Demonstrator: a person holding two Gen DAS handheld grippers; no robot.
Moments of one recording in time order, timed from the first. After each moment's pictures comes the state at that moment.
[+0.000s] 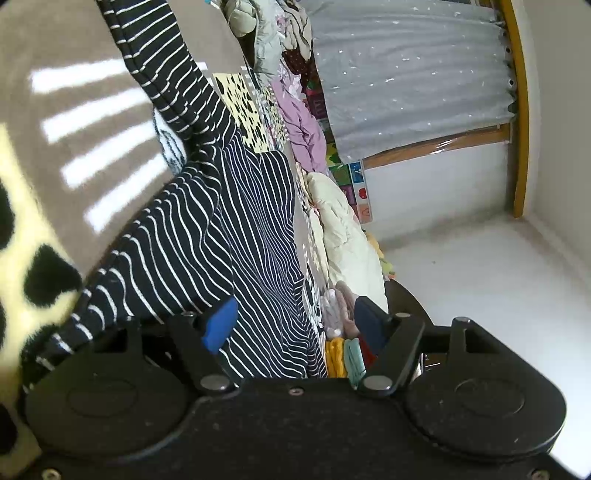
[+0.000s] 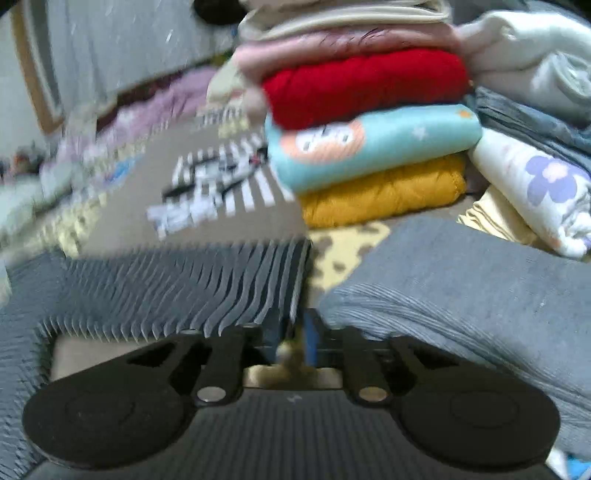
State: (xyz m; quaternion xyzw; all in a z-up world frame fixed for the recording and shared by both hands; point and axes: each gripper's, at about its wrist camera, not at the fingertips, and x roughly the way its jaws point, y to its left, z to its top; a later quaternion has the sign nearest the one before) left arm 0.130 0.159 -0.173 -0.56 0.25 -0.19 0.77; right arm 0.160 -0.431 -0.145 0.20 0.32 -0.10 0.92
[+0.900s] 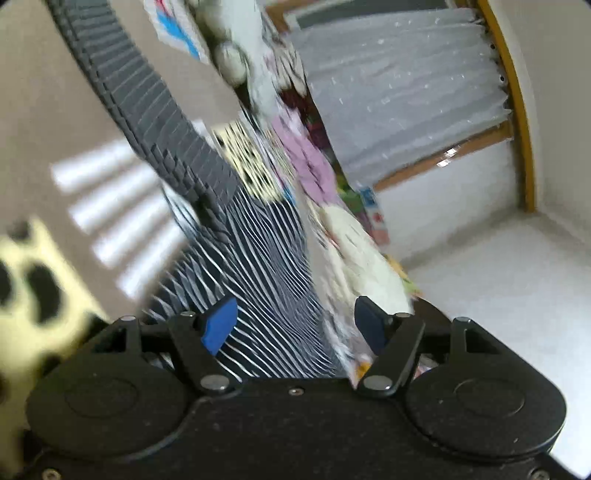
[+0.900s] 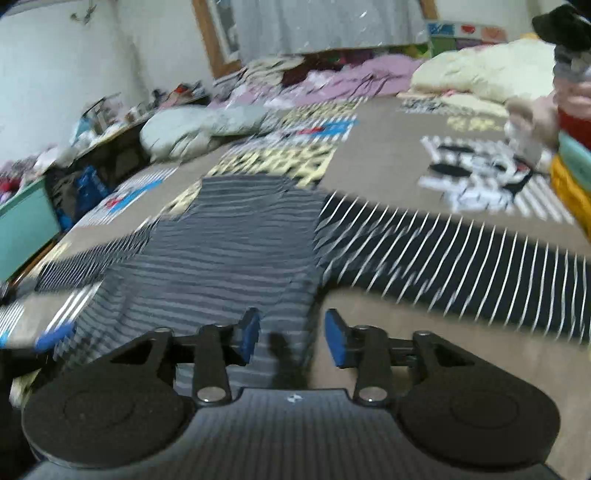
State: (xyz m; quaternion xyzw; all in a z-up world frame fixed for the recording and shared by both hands) left arm 0.107 0.148 -0.142 -0.49 0.20 -0.12 0.84; right arm 0.148 -0.217 -0.146 0.09 0.33 0.16 0.92
